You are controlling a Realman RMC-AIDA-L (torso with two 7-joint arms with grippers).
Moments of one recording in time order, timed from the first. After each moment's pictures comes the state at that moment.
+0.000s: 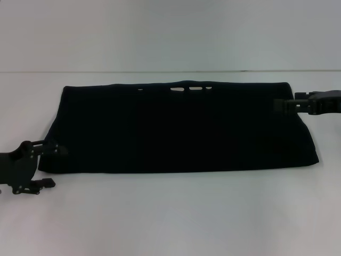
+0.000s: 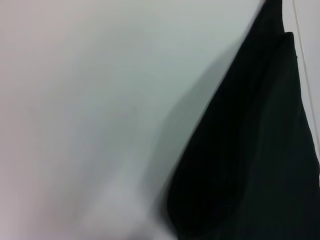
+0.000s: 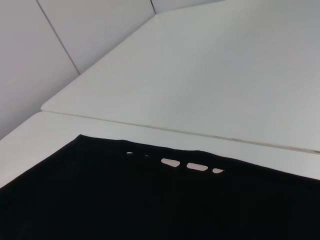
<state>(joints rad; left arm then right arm) -0.62 -1.95 0.17 0.58 2.64 1.43 -2.85 0.71 1.98 -0.50 -0.67 -2.29 -1.32 1.86</state>
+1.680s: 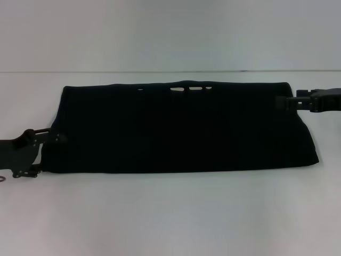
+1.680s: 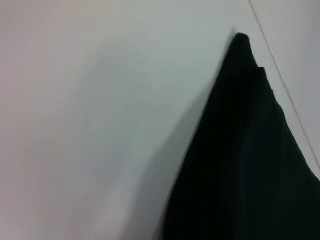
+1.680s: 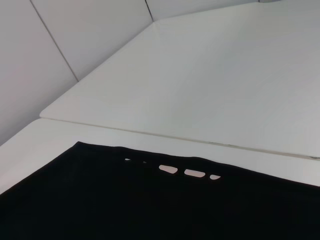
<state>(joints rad) -0.65 -1.95 0.18 0.54 2.62 1.30 -2.73 0.71 1.98 -0.49 -0.68 -2.27 -1.32 1.86</state>
